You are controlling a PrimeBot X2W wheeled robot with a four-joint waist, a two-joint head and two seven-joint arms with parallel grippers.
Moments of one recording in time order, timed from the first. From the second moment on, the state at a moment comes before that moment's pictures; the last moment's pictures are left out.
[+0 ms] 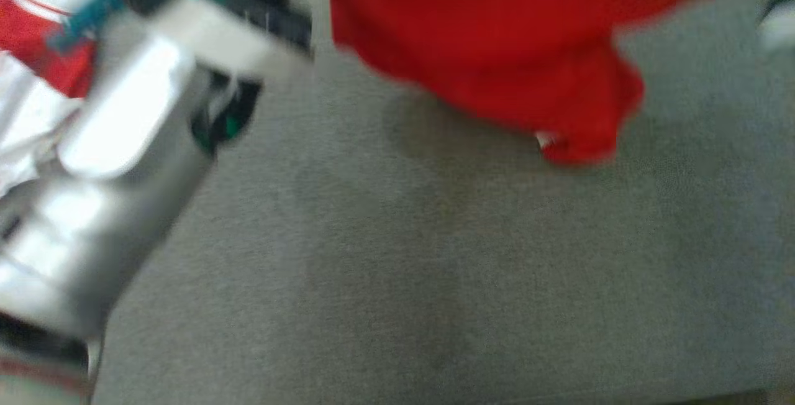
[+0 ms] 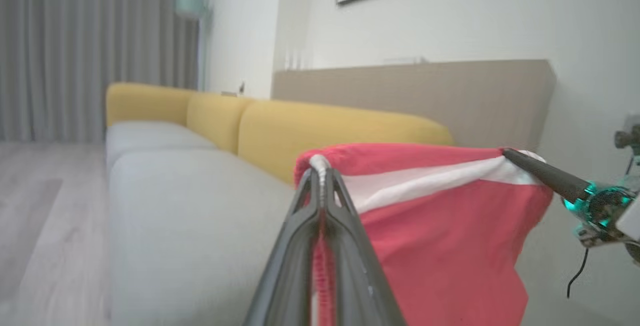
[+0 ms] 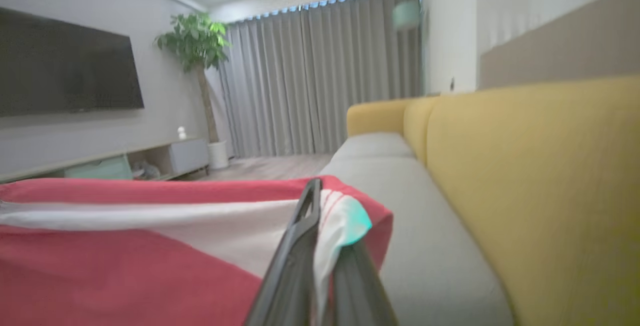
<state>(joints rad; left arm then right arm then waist) -1.03 0.34 -0.81 0.36 -0.83 -0.13 -0.25 -0.80 -0.52 0.33 0.32 0.70 0.12 -0.21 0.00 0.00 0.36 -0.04</state>
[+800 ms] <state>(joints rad) -0.52 0.29 -0.71 0.18 -0.69 -0.13 -0.26 -0.25 -0.52 0.16 0.04 0.69 0.12 -0.20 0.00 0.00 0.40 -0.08</state>
